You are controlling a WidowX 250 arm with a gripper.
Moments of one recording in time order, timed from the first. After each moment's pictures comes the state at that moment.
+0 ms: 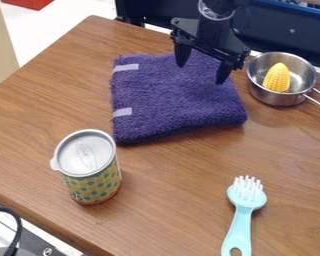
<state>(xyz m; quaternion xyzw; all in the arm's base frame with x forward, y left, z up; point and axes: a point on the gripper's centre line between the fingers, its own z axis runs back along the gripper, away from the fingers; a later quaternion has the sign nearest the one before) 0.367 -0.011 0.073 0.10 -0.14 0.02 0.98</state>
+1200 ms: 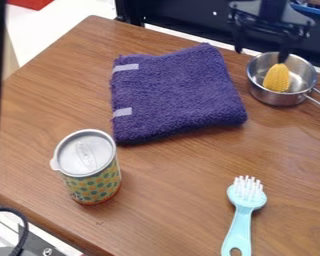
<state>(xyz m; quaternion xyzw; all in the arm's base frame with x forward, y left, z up) 0.425 -0.083 0.078 0.04 -0.11 0.05 0.99</state>
